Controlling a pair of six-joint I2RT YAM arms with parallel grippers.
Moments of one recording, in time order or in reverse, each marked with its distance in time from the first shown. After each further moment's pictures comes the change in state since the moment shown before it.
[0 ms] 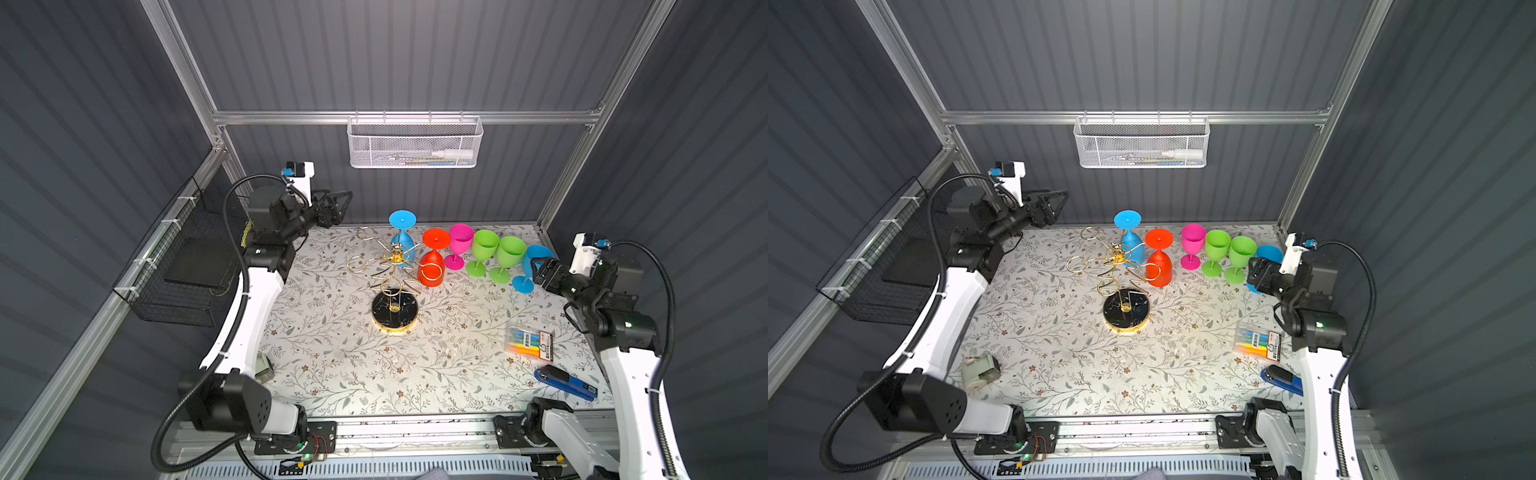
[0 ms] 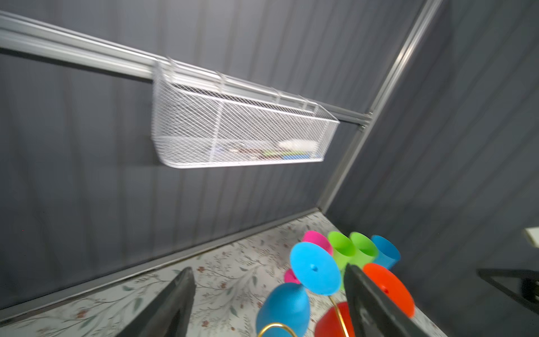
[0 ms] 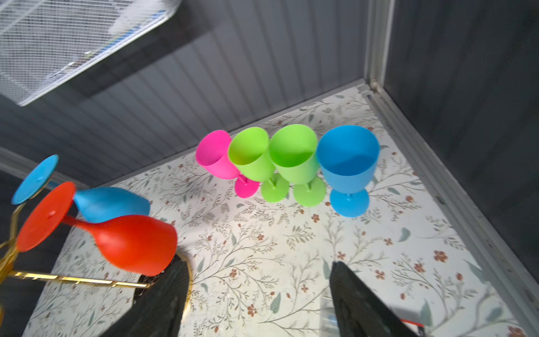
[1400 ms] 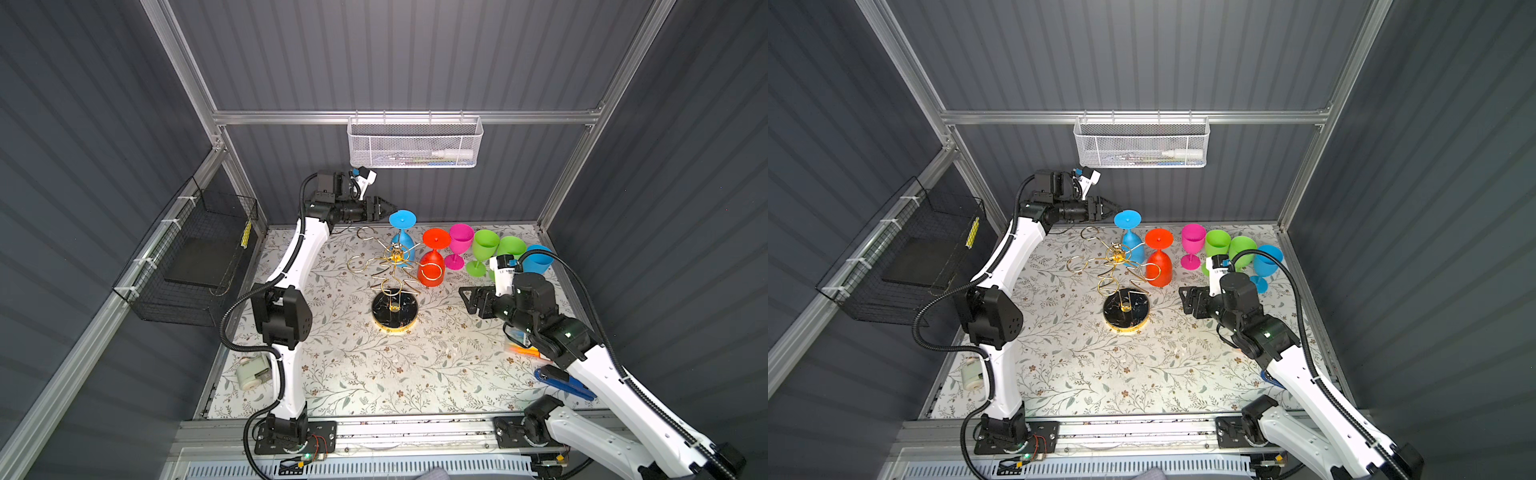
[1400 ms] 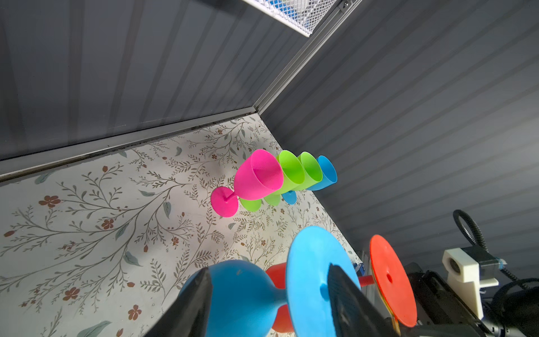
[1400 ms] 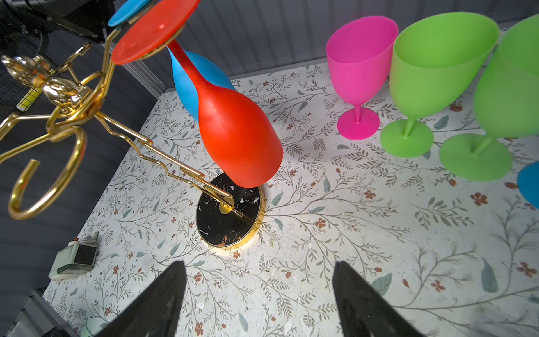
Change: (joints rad) left arm -0.145 0.600 0.609 -0.492 0.239 0.014; right arm 0.628 0.023 -0.233 0.212 0.209 0.131
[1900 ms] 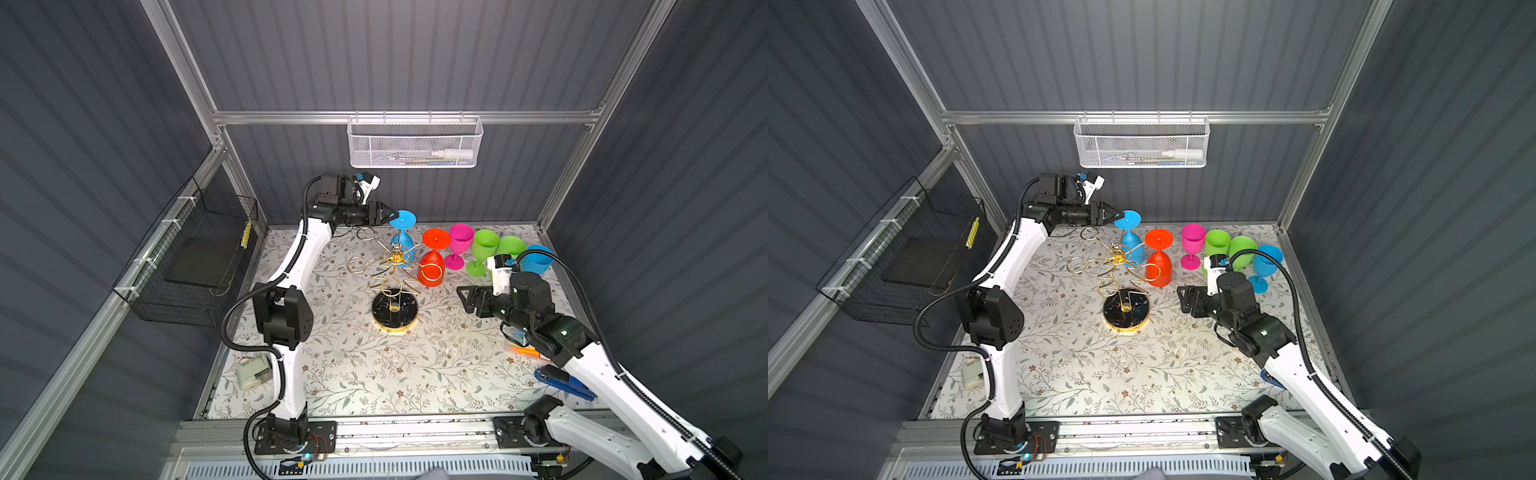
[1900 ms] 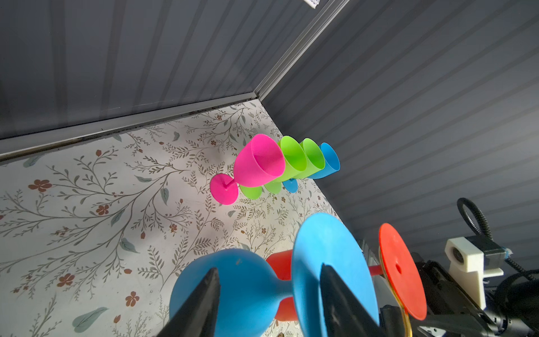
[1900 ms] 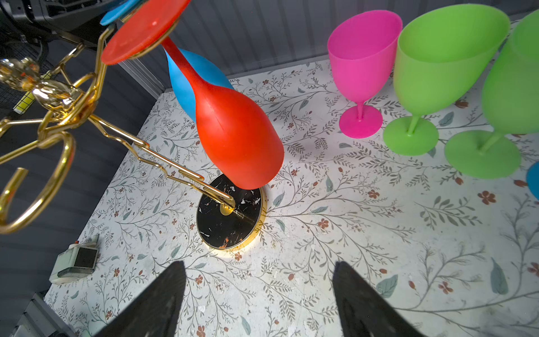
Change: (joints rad) left arm -0.013 0.000 -0.010 -0.058 -0.006 0.045; right arm 0.009 0.019 -0.002 0.018 0.008 0.015
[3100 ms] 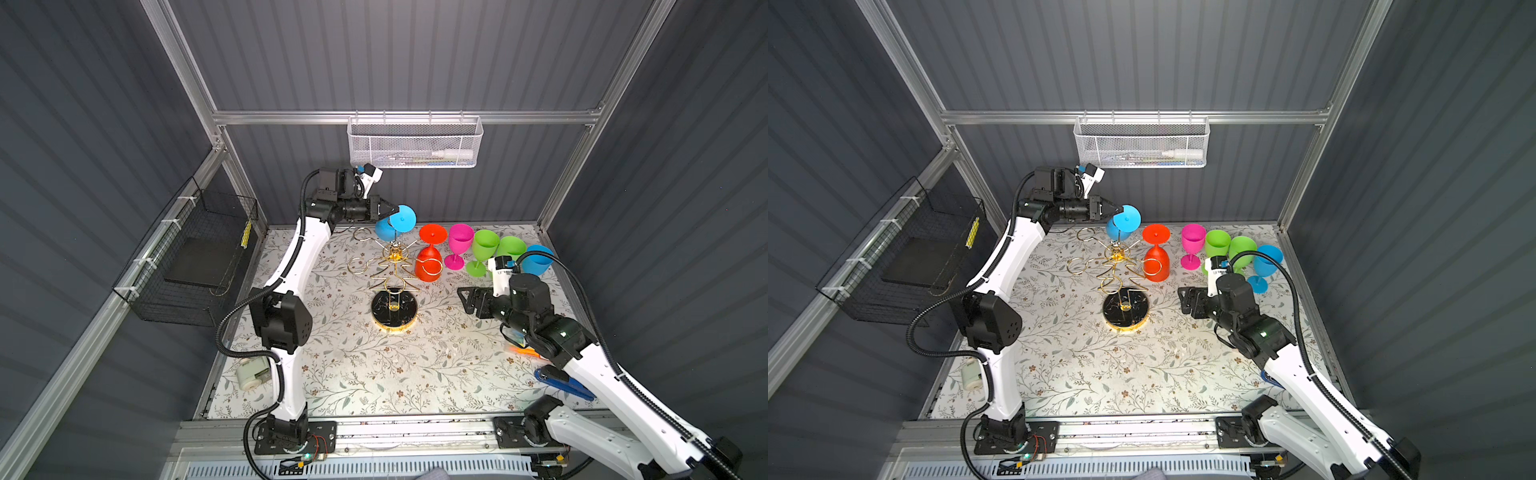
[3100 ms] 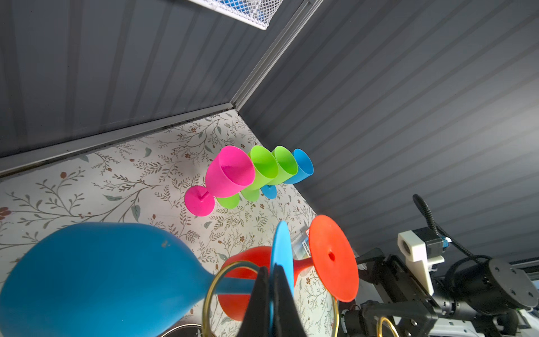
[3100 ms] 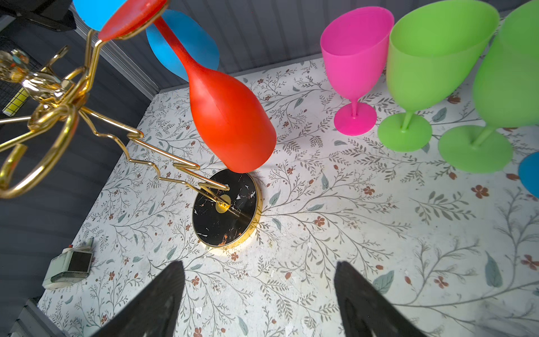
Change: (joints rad) left arm -0.009 -0.040 0.022 0.030 0.062 -0.062; right arm 0.004 -0.010 -0.016 0.002 0.022 0.012
